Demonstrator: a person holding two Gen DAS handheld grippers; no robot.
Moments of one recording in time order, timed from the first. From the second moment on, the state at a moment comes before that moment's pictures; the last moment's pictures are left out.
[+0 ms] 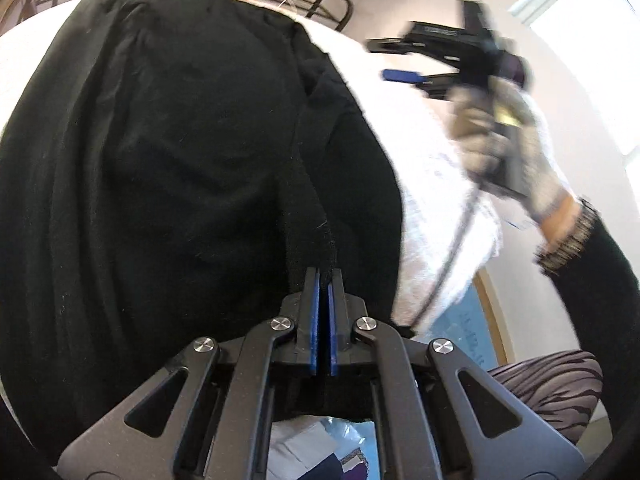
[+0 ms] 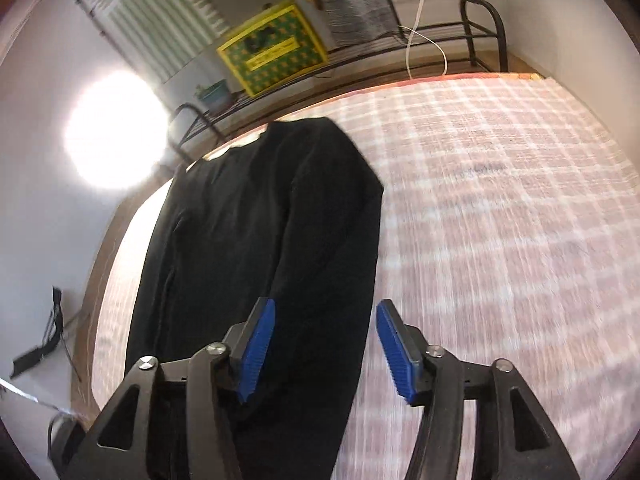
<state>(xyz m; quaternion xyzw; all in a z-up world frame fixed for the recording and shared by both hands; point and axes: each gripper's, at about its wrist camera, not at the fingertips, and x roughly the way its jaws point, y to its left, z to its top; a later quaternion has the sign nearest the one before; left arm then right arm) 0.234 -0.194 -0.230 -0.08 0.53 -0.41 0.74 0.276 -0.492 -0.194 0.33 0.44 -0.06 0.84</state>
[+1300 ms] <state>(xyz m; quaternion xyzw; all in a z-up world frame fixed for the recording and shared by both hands) 0.237 -0.166 -0.239 -0.18 0.55 -0.41 0.71 0.486 -0.399 -0.168 0.13 0.48 -0.09 0.86</state>
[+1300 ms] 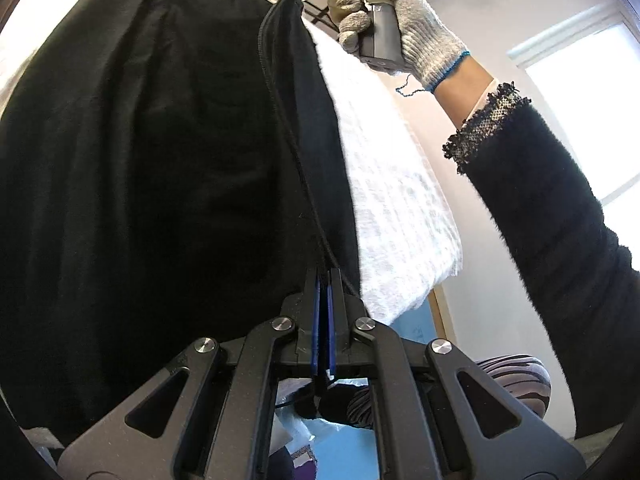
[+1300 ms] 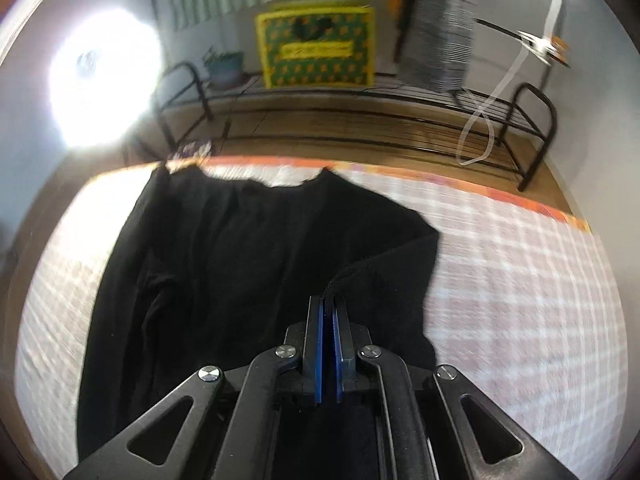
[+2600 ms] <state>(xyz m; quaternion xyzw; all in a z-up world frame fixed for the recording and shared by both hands) 0.239 -0.157 -0.255 -0.15 0.58 -0.35 0.72 0.407 -0.501 -0.199 0.26 0.46 -0.15 0.84</state>
